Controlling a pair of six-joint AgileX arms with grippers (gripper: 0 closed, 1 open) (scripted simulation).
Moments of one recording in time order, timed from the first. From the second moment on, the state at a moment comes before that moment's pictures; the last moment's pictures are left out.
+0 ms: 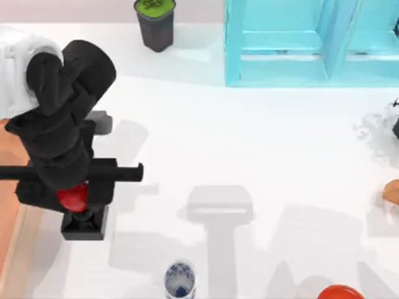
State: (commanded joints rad) left arm -0.44 1.60 1.13 -1.10 -0.01 -0.42; right arm 0.00 0.00 0.00 0.00 0.00 0.00
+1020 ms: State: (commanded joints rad) left arm -0.44 1.60 1.13 -1.10 -0.01 -0.42; right arm 0.00 0.00 0.00 0.00 0.00 0.00
